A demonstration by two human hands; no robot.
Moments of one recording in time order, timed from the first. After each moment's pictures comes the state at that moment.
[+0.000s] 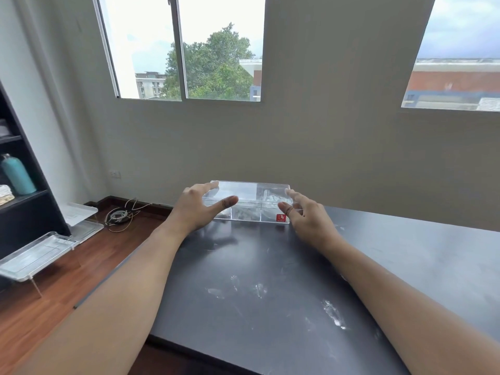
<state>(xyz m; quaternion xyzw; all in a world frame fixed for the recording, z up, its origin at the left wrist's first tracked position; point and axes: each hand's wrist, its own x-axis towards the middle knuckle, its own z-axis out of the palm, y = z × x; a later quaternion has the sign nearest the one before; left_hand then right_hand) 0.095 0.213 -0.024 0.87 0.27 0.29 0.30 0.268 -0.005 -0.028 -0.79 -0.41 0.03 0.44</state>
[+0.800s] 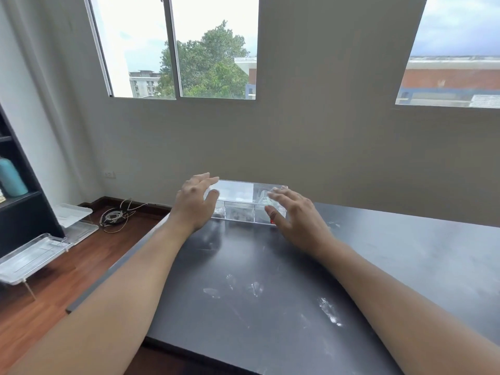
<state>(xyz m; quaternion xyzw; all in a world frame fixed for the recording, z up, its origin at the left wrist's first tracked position) 0.111 0.217 -0.031 0.88 0.27 0.32 0.23 0.267 -0.002 -0.038 -0.78 -0.53 -0.12 0.31</state>
